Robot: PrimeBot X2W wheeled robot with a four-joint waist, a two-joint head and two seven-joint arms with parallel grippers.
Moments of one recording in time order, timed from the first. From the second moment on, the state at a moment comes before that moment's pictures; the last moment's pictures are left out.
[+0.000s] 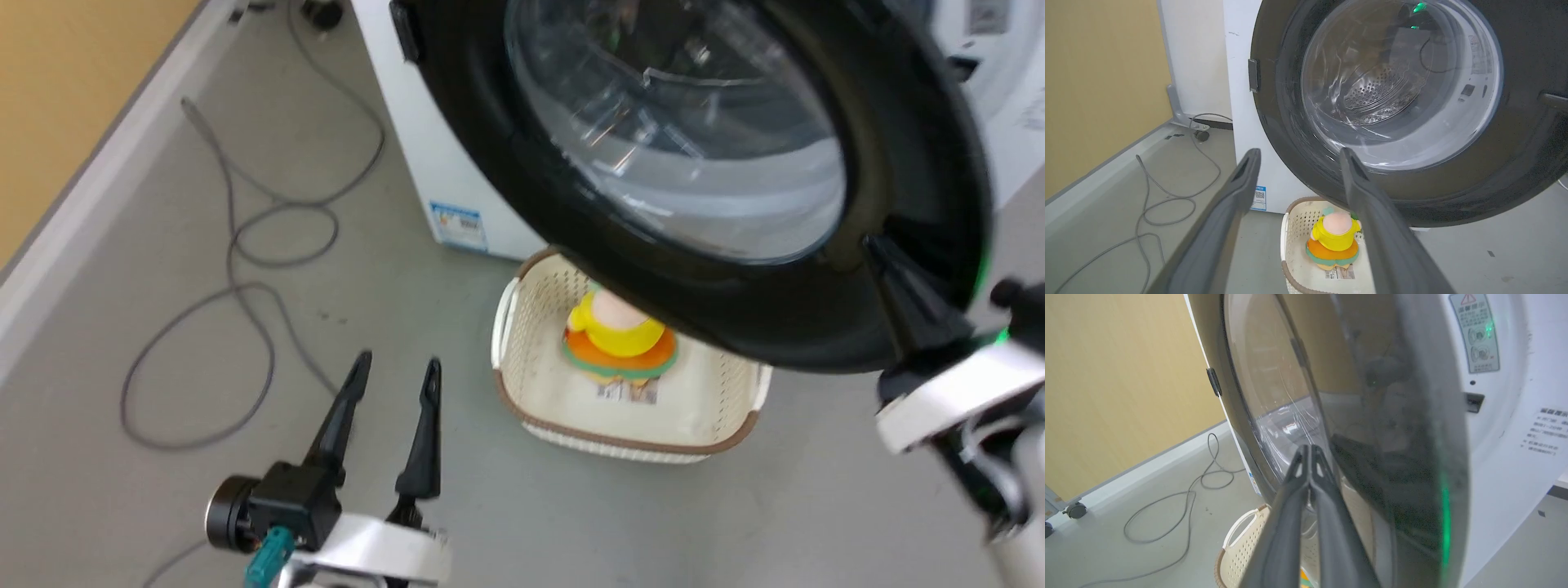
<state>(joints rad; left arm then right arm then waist) -0.06 0.16 -0.31 -0.05 -0.27 0.12 -0.26 -0.35 -0.38 0.17 0.15 0.45 0.13 -0.07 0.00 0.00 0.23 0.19</state>
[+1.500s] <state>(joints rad) -0.12 0.05 -0.20 -0.01 -0.20 0.02 -0.26 -0.72 -0.54 0.29 0.58 0.70 0.13 -0.15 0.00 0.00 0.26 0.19</state>
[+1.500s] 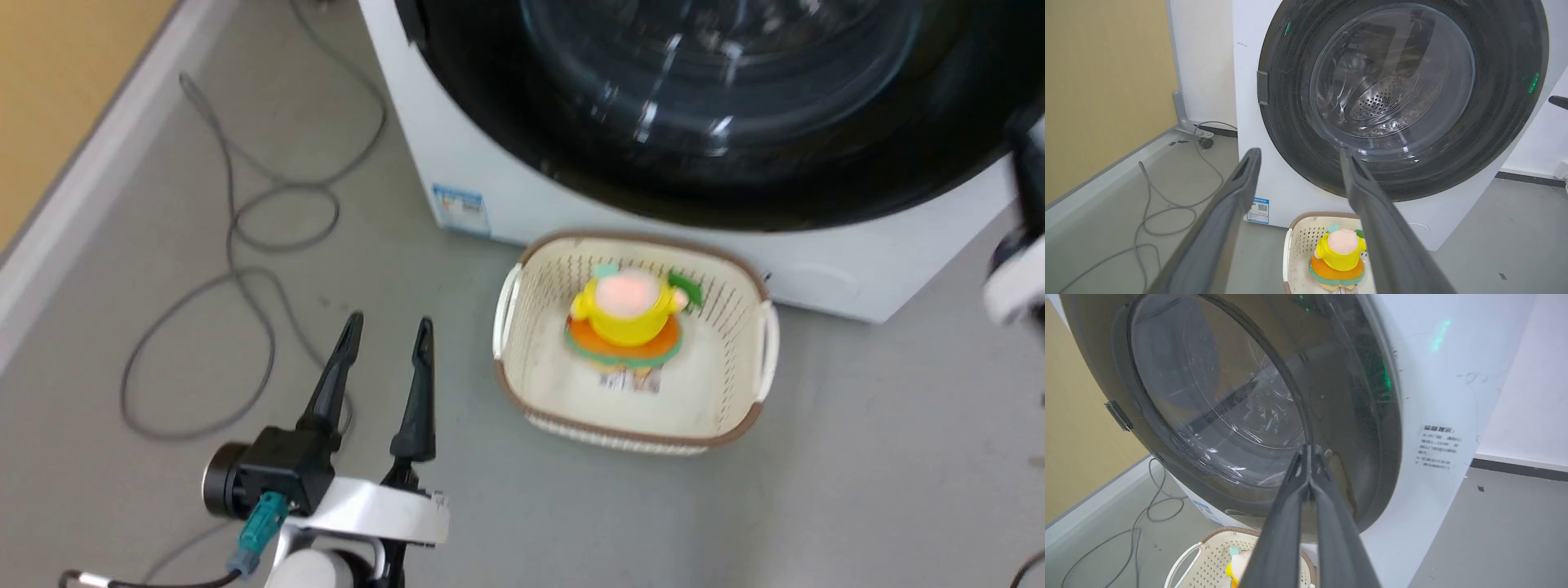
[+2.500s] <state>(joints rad) 0.05 0.09 -0.15 0.08 -0.19 0.02 -0.26 0.12 -0.10 -0.09 -0.04 0.26 0.13 -0.20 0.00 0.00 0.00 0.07</state>
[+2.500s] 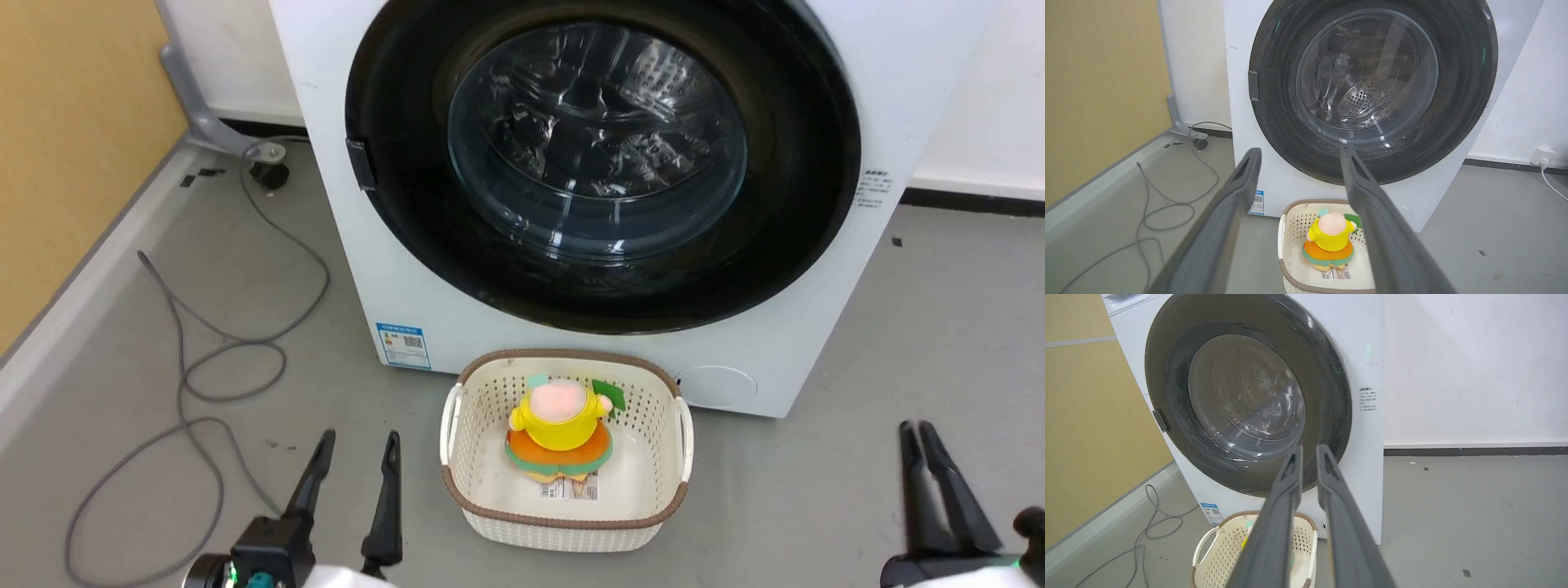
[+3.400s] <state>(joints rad) 0.07 0.09 -0.17 0.08 -0.17 0.04 -0.25 0.16 -0.06 -0.09 -0.07 0.22 0.13 -0.19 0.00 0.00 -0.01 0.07</state>
